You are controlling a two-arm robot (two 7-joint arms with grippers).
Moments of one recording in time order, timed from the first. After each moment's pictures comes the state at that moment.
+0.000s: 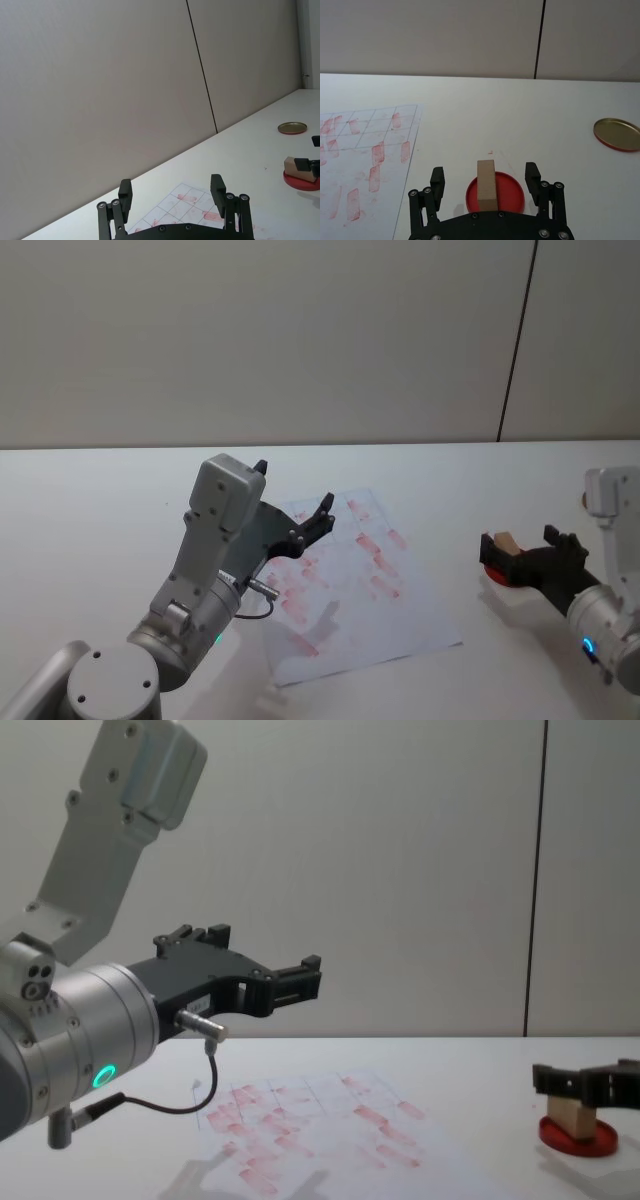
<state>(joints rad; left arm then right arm) -0.24 0.38 0.45 -1.63 -0.20 0.01 -0.01 0.20 0.22 -0.23 -1.48 0.29 0.28 0.02</state>
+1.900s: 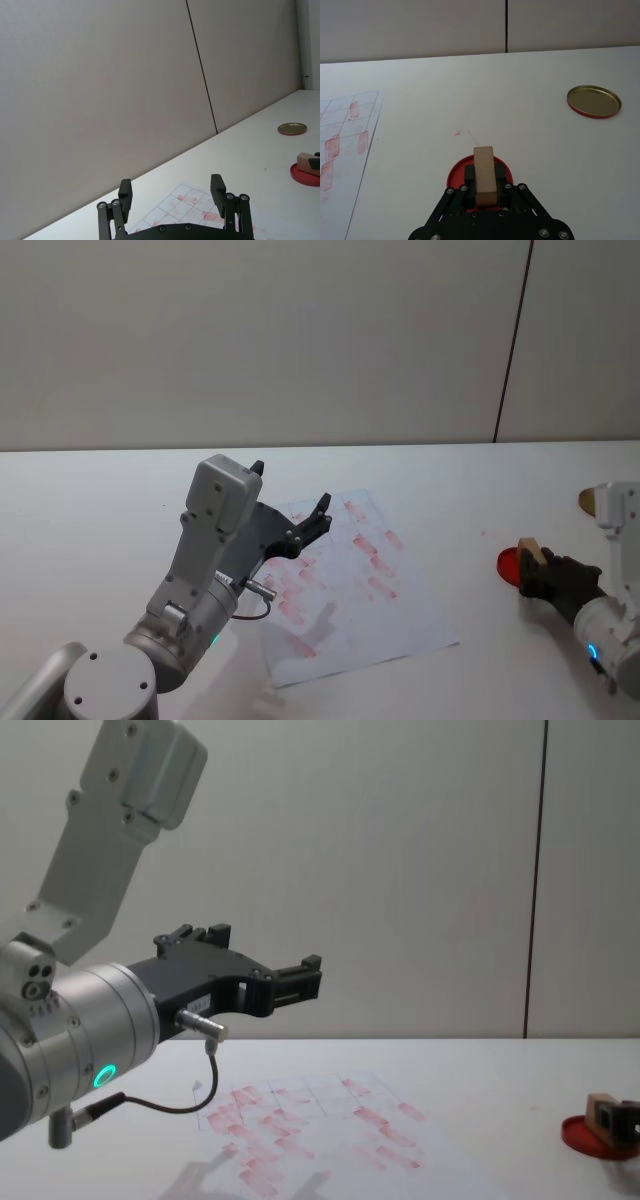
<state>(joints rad) -0.24 0.38 0.45 -1.63 -0.20 0.01 -0.01 0.21 0.20 -0.20 -1.39 0.31 0.31 -0.04</state>
